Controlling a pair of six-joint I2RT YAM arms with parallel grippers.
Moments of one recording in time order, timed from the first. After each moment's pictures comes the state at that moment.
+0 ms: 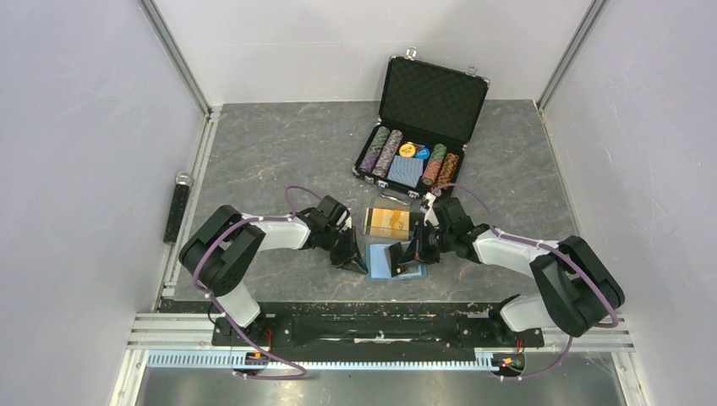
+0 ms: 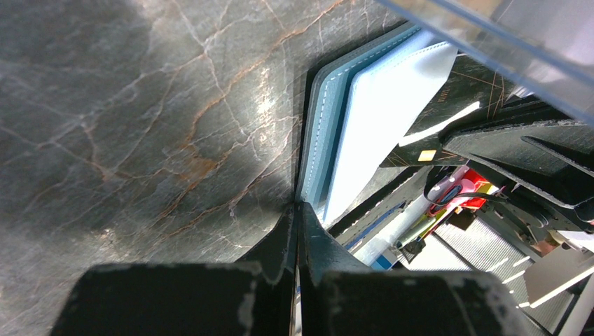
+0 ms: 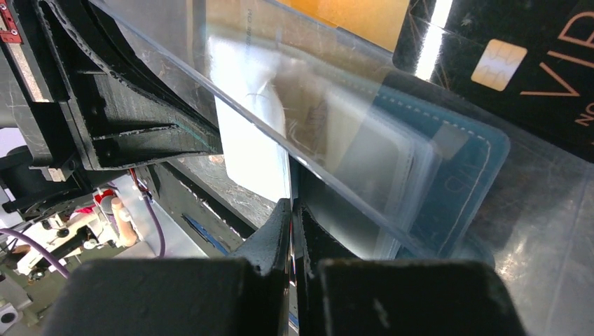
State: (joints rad) left arm -0.67 1.68 0.71 -0.14 0.56 -0.84; right arm 0.53 1.39 0.50 -0.05 -0.51 0.73
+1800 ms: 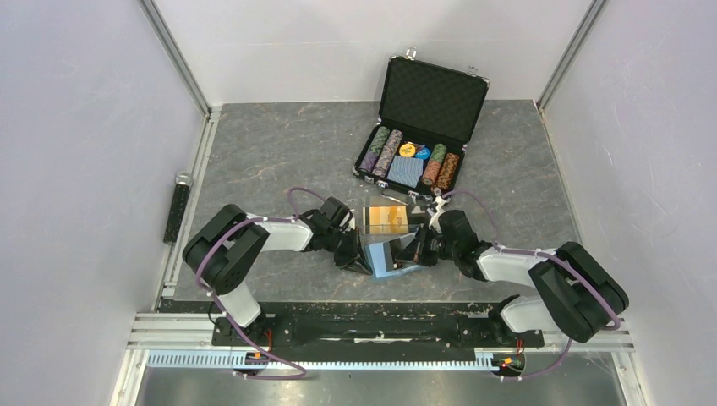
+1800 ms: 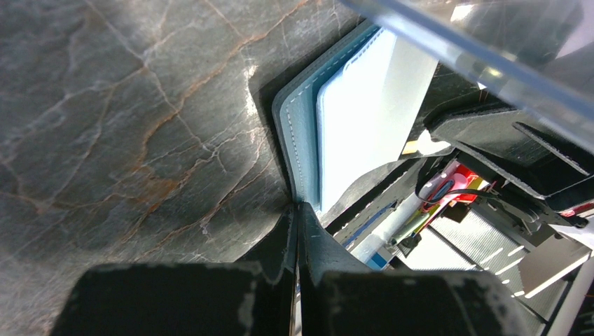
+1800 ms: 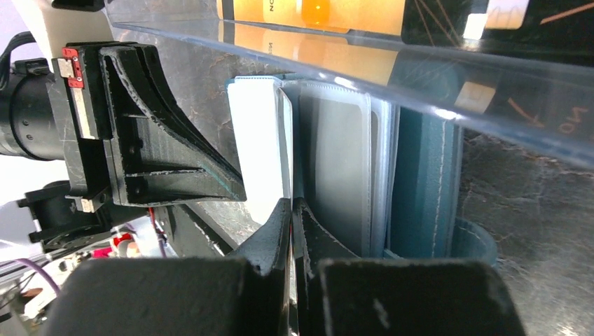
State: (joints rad) left arm -0.69 1.70 0.70 -0.06 0.58 -0.87; right arm 0.56 1.35 0.32 0.34 -0.41 0.88
